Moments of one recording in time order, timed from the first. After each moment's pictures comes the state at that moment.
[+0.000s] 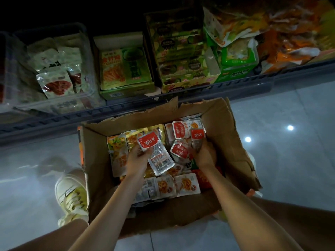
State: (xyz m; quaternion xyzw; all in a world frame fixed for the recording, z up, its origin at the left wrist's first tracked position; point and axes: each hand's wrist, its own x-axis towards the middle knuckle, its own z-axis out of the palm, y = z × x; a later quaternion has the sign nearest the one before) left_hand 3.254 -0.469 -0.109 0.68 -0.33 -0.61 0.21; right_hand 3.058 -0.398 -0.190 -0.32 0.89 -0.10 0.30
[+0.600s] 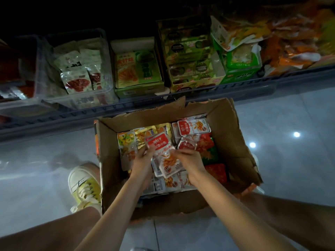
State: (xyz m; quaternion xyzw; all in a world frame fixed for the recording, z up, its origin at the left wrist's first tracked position) left_hand 3.272 -0.451 -0.089 0.64 -0.23 -0.70 0.23; right_hand 3.143 -0.407 -0.069 -0.08 0.72 -0.37 0.58
